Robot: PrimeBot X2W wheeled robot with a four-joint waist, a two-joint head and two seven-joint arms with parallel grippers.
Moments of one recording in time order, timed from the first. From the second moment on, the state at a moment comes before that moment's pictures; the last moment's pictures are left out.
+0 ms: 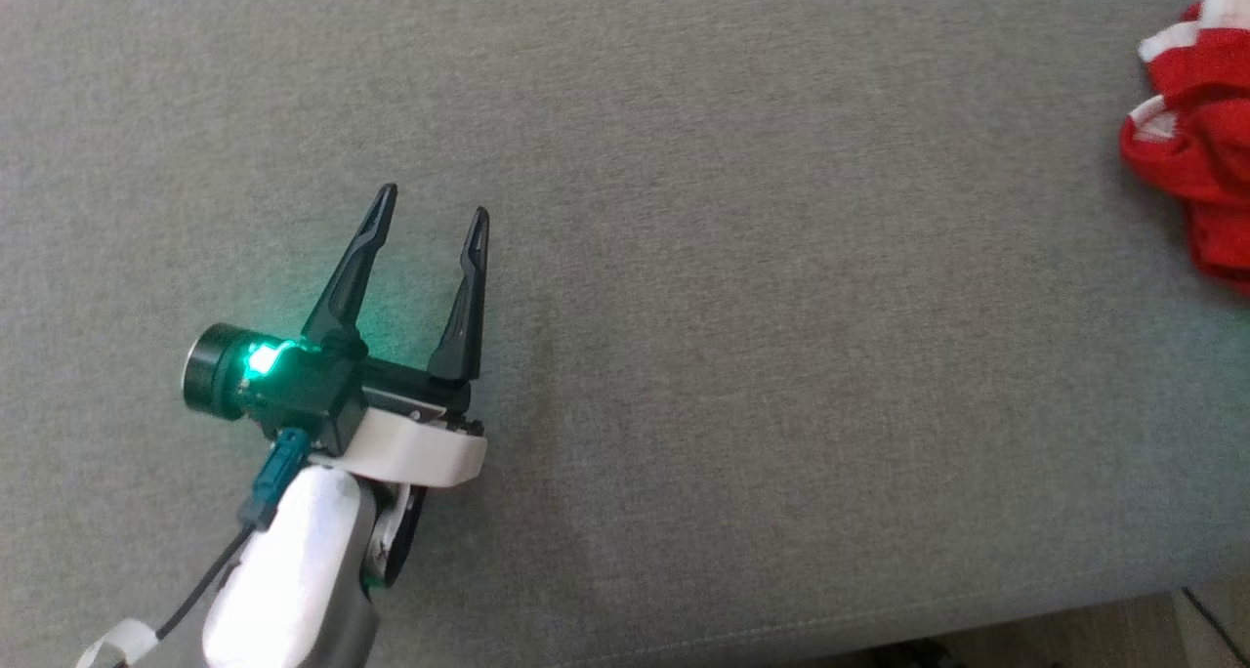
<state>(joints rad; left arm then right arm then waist) -0.31 0.18 -0.36 0.11 -0.19 0.04 -0.18 -0.52 -0.53 -0.18 0.54 0.37 0.13 0.38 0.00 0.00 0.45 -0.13</state>
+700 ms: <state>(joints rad) -0.20 0.17 -0.36 0.21 -0.23 0.08 -0.21 -0.16 -0.18 -0.35 0.10 0.09 0.13 0.21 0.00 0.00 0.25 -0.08</state>
